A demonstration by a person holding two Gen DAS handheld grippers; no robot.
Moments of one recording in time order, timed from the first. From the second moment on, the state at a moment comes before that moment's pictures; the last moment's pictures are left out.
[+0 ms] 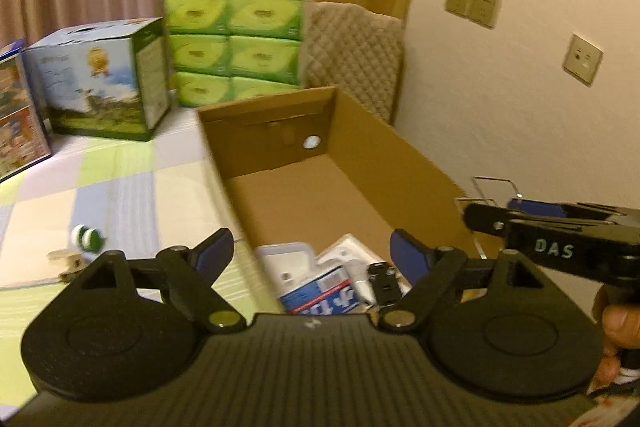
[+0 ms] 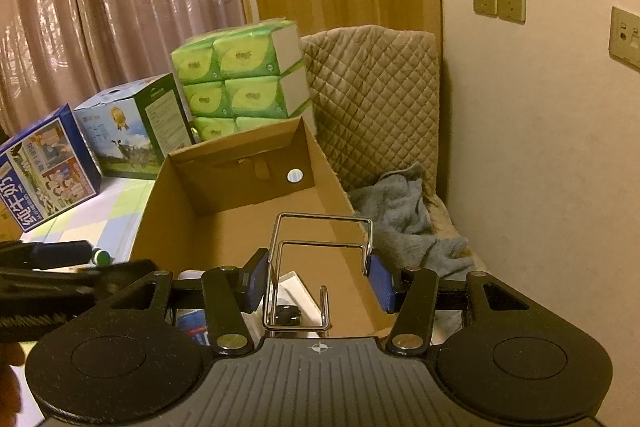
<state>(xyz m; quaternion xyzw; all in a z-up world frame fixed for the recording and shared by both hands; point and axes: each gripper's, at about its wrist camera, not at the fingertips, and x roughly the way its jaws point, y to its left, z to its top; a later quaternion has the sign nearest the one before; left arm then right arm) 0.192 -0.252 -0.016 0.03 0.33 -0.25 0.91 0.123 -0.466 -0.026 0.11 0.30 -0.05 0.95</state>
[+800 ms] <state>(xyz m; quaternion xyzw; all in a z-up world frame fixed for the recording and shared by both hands) 0.172 -0.191 -0.013 0.02 0.33 -0.19 0.93 0.143 -0.446 -0.029 0.13 0.31 -0.01 0.94</state>
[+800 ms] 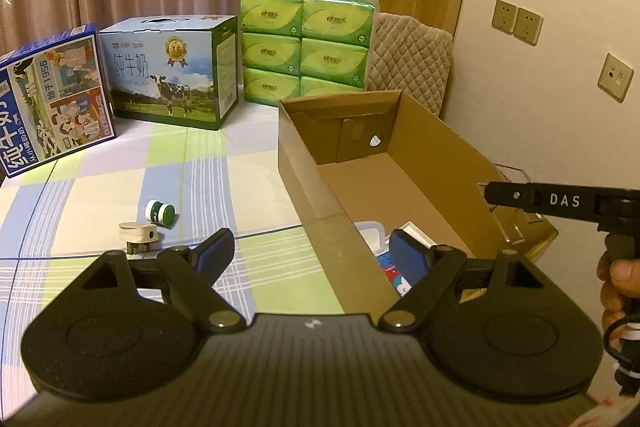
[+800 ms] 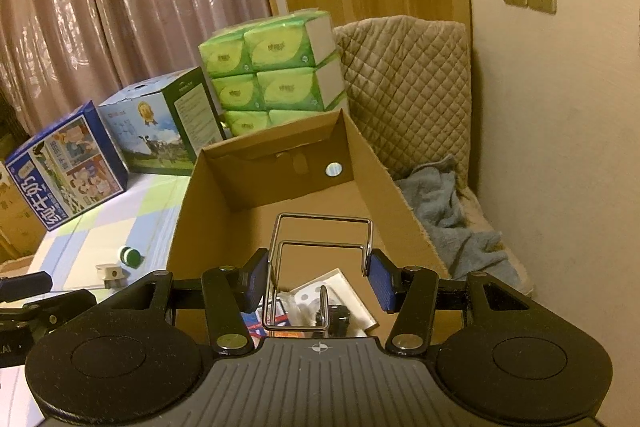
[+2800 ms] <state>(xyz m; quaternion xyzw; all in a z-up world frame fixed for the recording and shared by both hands) 0.162 0.024 -0.041 0.00 0.33 -0.06 0.94 0.142 -0.220 -0.009 0.07 0.28 0.14 0.95</state>
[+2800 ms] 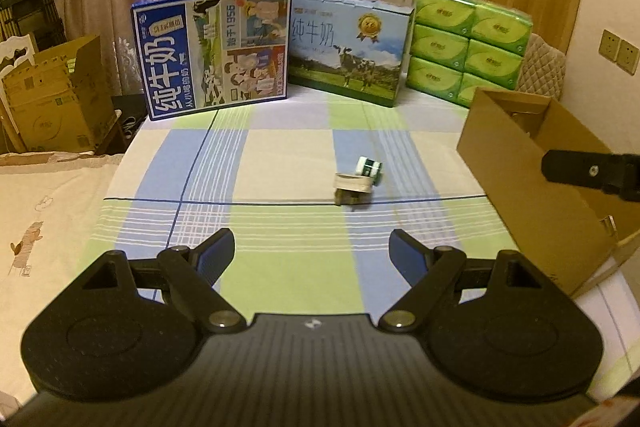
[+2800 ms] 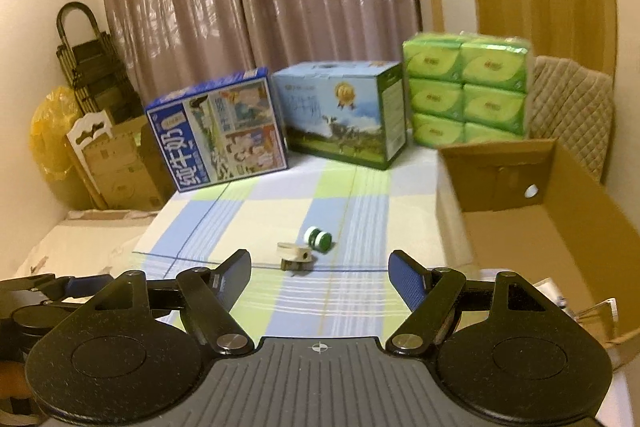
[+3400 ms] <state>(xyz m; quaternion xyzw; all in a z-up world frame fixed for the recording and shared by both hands) 0.283 -0.004 -0.128 0.04 0.32 -0.15 0.93 0.251 -0.207 -0.117 0.10 0.33 0.10 0.93</state>
